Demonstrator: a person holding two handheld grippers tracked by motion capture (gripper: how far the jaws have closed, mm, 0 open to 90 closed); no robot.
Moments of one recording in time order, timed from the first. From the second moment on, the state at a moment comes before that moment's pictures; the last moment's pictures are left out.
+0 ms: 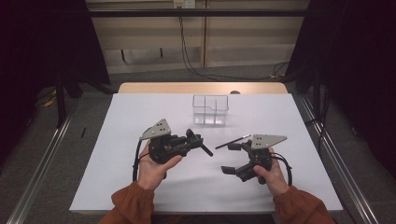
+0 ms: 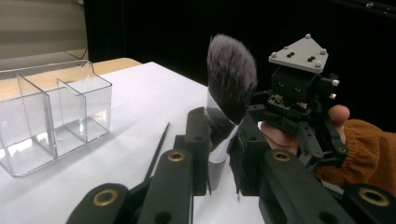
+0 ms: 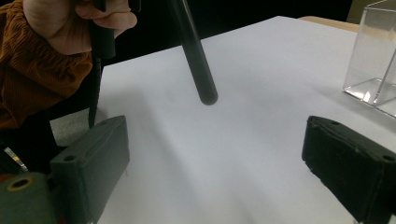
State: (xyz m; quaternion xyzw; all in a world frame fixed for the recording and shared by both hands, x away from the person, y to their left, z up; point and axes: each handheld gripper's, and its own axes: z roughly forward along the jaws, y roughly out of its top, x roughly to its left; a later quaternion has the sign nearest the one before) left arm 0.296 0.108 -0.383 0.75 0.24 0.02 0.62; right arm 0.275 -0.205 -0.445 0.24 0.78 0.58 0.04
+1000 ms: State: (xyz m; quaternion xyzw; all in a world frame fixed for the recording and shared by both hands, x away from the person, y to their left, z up) left arm 0.310 0.120 -0.357 0.80 0.23 0.02 0.55; right arm 0.277 -0.208 -0.446 0.25 0.77 0.58 0.06
